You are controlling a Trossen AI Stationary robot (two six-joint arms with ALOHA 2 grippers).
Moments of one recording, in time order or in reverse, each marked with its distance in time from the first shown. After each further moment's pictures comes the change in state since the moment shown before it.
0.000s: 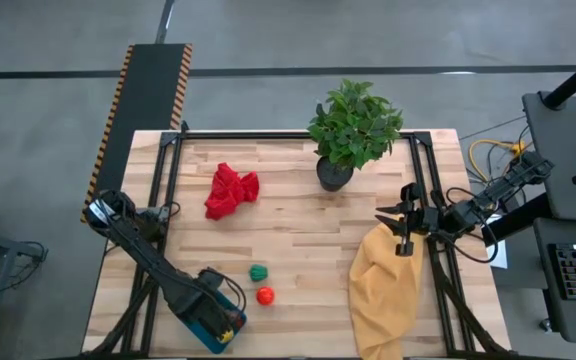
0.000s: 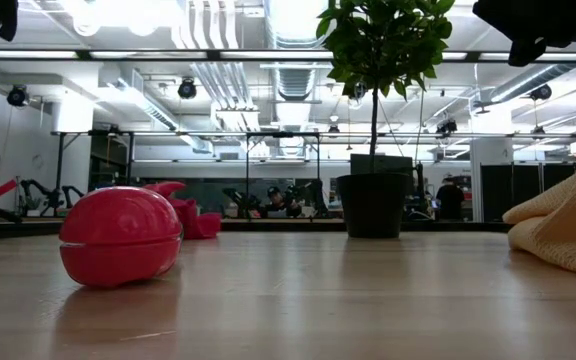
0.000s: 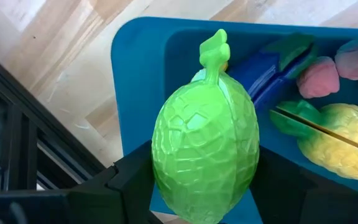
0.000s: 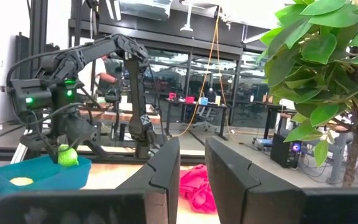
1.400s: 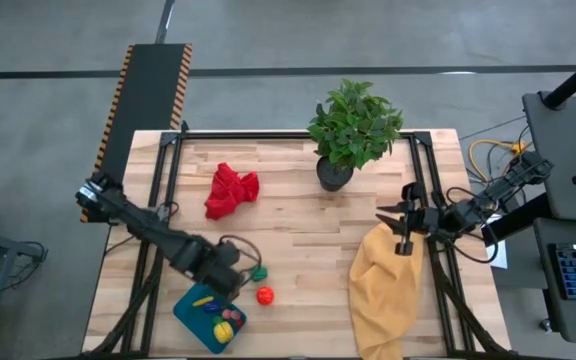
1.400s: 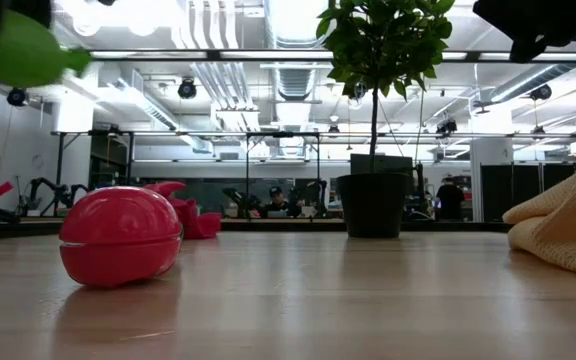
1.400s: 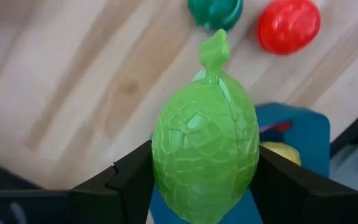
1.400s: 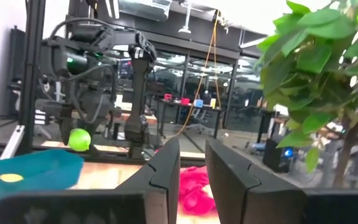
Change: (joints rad) left arm 0.236 -0.175 0.063 -0.034 -0.145 0.499; right arm 0.000 -0.006 0.000 0.004 0.008 -0.057
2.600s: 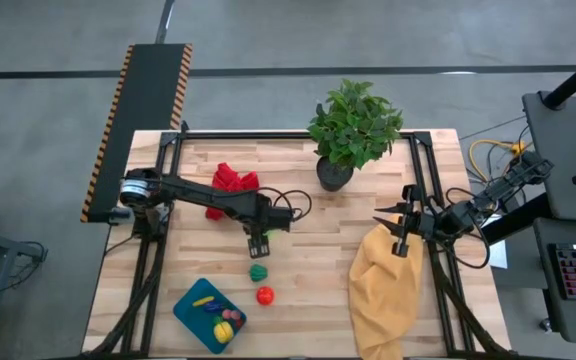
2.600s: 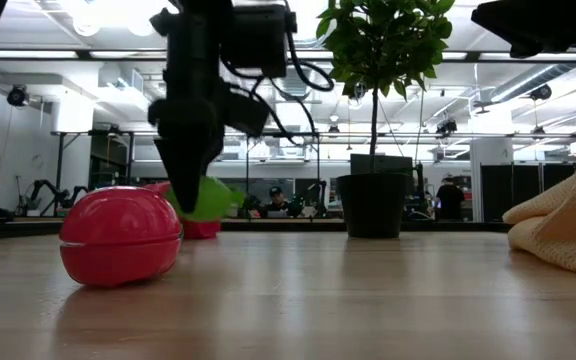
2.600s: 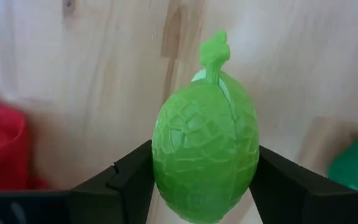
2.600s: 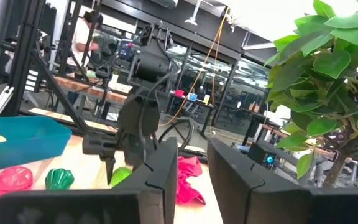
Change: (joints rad) left arm 0.487 0.280 -0.044 0.276 -0.086 0.943; right arm 0.000 0.005 0.000 -0.058 0.003 -0.126
